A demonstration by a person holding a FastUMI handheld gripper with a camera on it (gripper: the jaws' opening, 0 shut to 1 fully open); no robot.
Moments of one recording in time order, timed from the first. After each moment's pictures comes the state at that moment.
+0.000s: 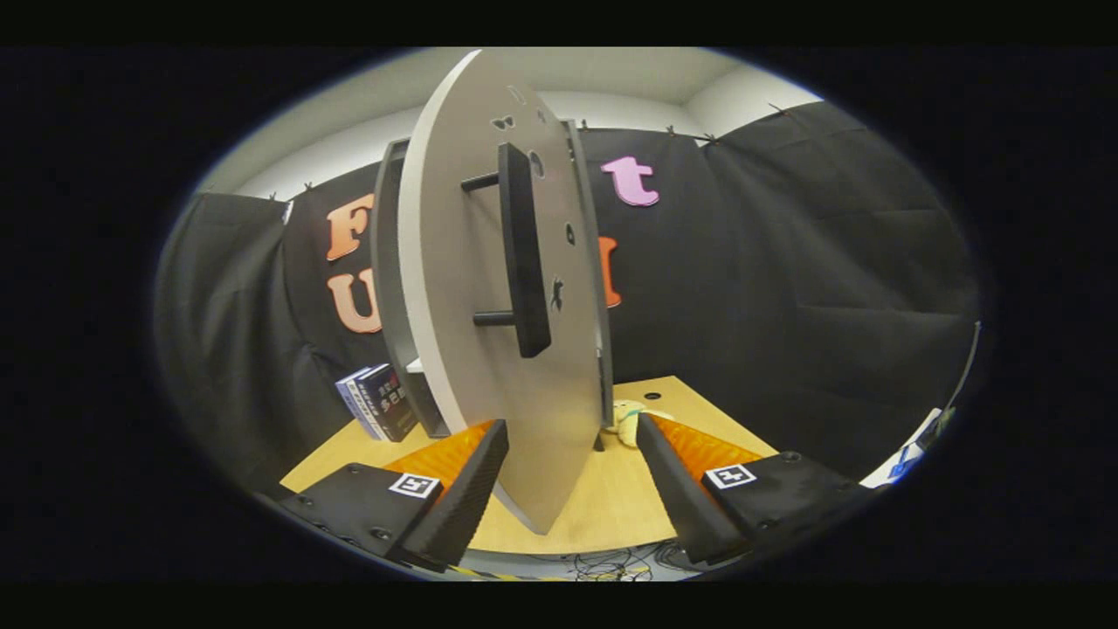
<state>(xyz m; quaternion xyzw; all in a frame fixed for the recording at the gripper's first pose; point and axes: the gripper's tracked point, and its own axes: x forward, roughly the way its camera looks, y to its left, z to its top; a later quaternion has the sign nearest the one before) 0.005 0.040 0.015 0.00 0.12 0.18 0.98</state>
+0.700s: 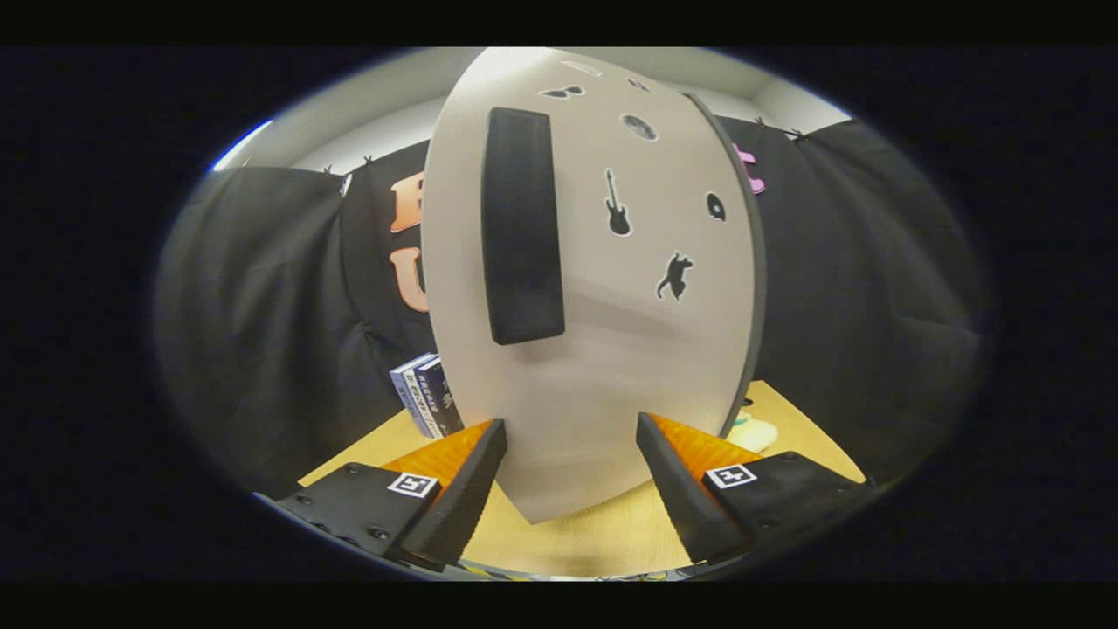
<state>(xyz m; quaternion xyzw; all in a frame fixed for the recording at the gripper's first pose) 0.058 0.223 -0.030 -0.05 0.15 0.28 0.95</state>
